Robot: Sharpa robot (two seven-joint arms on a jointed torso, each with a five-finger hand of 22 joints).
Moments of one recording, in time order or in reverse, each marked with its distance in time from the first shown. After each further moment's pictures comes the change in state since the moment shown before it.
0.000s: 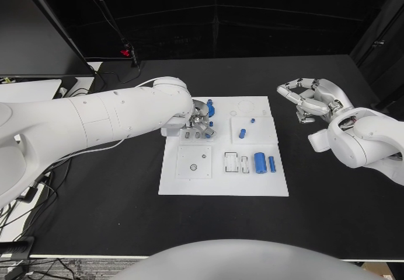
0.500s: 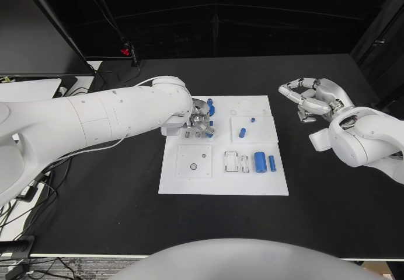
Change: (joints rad) left arm 0.000 -0.007 0.000 0.003 0.001 -0.011 0.029; left_hand 0.054 -0.036 0.174 -0.001 0.064 0.013 0.006 -0.038 0.015 0.000 0.000 -0.013 -0.004 0.000 0.001 0.000 0.000 0.000 -0.004 -0.004 0.000 0.000; right arm 0.000 -0.001 0.000 -0.007 -0.001 0.001 -0.015; right_hand 0.000 0.000 0.000 0.000 0.000 0.000 0.000 0.000 0.000 0.000 0.000 0.000 0.000 0.000 0.000 0.000 0.000 0.000 0.000 0.000 0.000 0.000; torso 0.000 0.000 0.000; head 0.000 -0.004
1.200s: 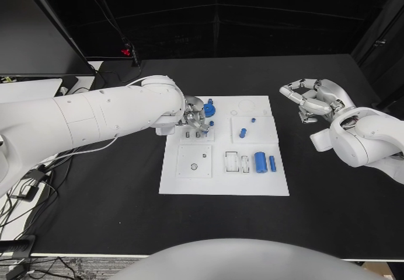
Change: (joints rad) left arm 0.007 -0.067 0.000 0.042 0.018 -0.071 0.029; left_hand 0.075 -0.076 0.056 0.008 -0.020 0.012 0.009 -0.004 0.032 -0.003 0.003 0.009 0.004 -0.002 -0.001 0.000 0.000 0.000 0.004 -0.004 0.000 0.000; right arm 0.000 0.001 0.000 -0.008 -0.001 0.000 -0.011; right_hand 0.000 0.000 0.000 0.000 0.000 0.000 0.000 0.000 -0.001 0.000 0.000 0.000 0.000 0.000 0.000 0.000 0.000 0.000 0.000 0.000 0.000 0.000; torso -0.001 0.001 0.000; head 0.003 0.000
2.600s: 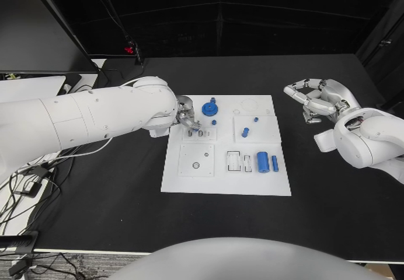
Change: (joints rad) left arm -0.001 -0.072 0.000 0.074 0.042 -0.081 -0.159; left_hand -0.020 -0.009 0.025 0.003 -0.017 0.000 0.000 -0.004 0.007 -0.001 0.000 0.000 -0.002 -0.001 -0.001 0.000 0.000 0.000 0.000 0.000 0.000 0.001; right arm 0.000 -0.002 0.000 0.001 0.000 0.000 0.000; right_hand 0.000 0.000 0.000 0.000 0.000 0.000 0.000 0.000 -0.001 0.000 0.000 0.000 0.000 0.000 0.000 0.000 0.001 0.000 0.000 0.000 0.000 0.000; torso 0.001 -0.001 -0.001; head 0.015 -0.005
